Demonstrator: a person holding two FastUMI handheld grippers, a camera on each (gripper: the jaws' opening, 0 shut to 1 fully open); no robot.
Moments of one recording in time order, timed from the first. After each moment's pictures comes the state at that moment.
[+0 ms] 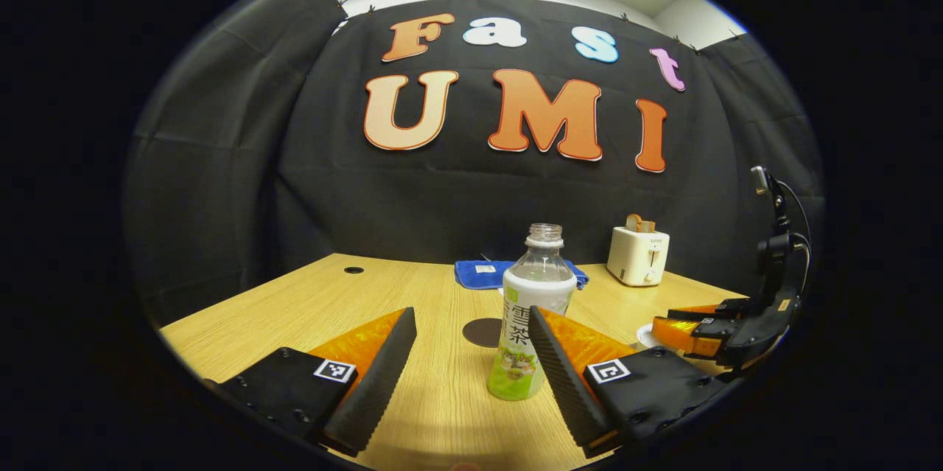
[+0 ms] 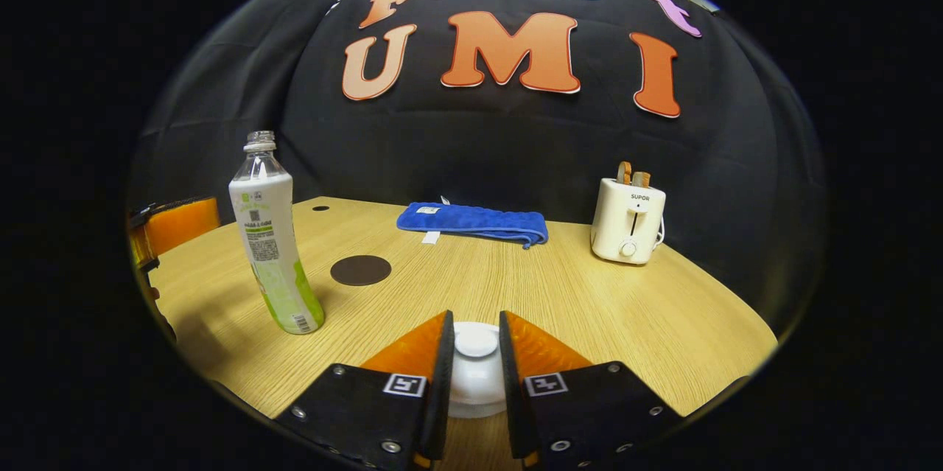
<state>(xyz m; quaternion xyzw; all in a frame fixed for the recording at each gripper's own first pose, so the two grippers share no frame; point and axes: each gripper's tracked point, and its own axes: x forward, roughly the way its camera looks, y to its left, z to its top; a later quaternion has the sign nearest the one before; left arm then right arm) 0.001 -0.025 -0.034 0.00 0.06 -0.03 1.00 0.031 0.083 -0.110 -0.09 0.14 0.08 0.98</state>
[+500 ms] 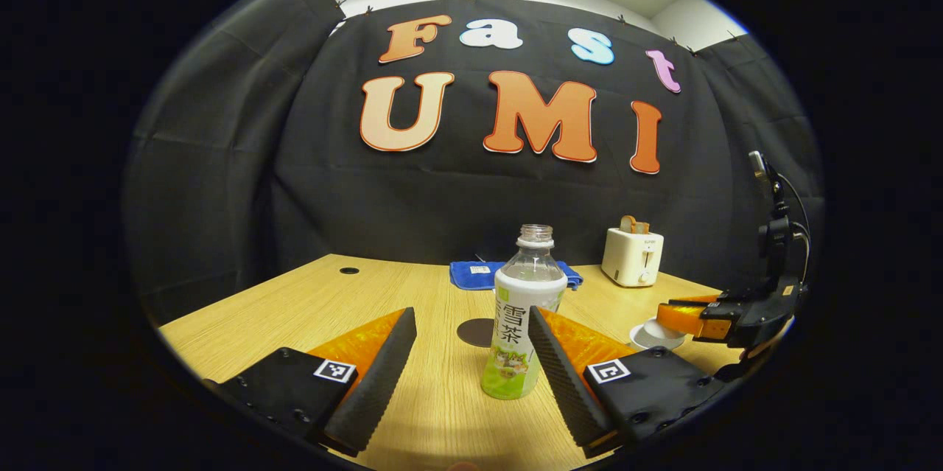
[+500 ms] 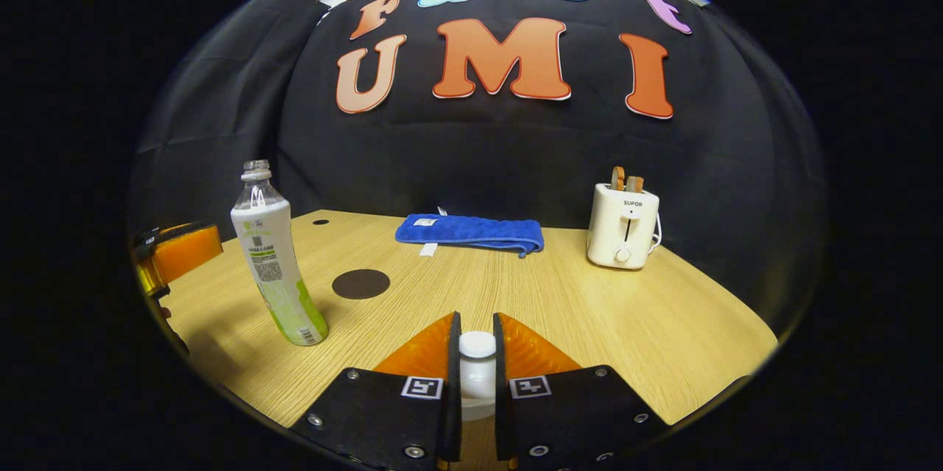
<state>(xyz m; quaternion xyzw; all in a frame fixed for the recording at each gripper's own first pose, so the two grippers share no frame) -0.004 -0.034 -0.032 0.00 0.06 -0.04 1.00 0.031 0.072 -0.082 -0.07 0.13 0.08 0.99</state>
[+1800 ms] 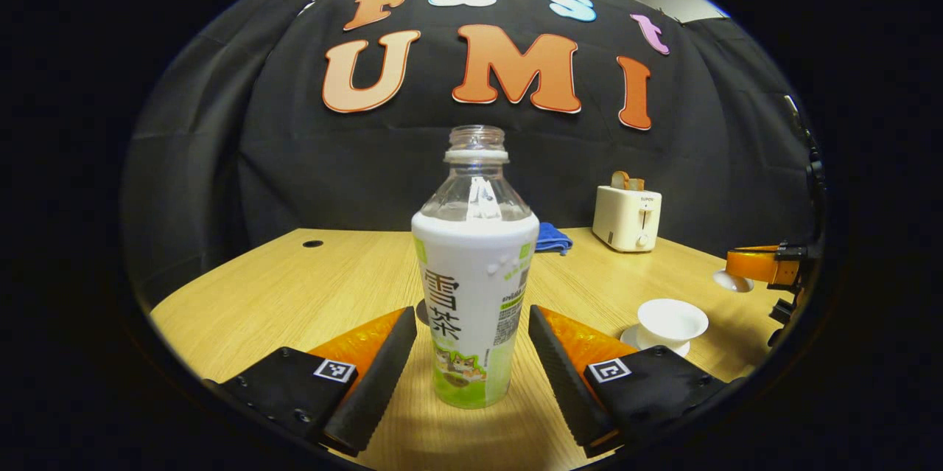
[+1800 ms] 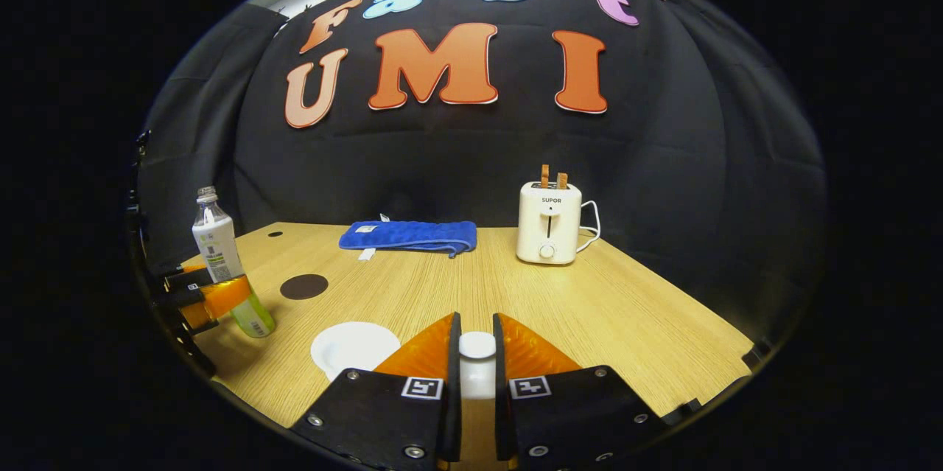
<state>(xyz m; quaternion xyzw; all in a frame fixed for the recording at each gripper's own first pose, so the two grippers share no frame) 0.049 -0.083 -0.108 0.02 0.14 -0.06 0.99 0.020 -0.022 -0.072 -0.05 0.13 0.00 0.99</state>
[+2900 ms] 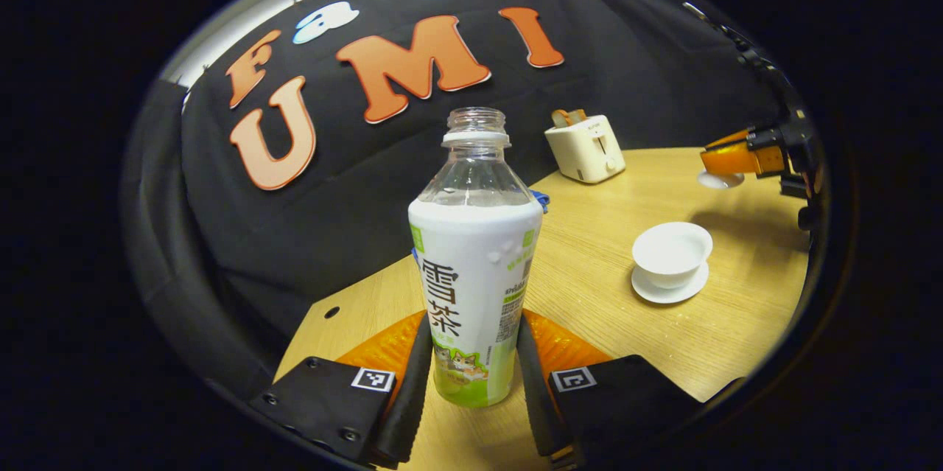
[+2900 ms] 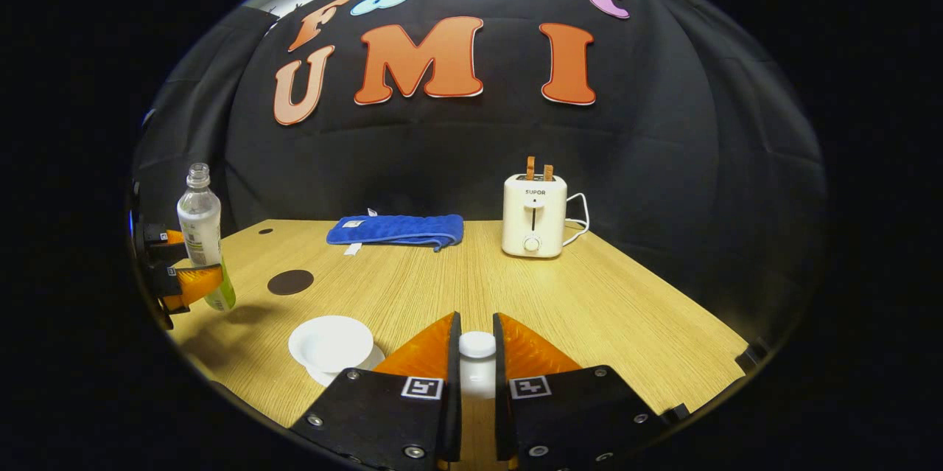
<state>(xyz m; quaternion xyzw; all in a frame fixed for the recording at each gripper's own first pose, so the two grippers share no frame) 0.044 -0.101 -0.076 0.30 0.15 -0.15 0.93 0.020 -0.048 -0.075 -0.04 0.14 -0.02 0.99</state>
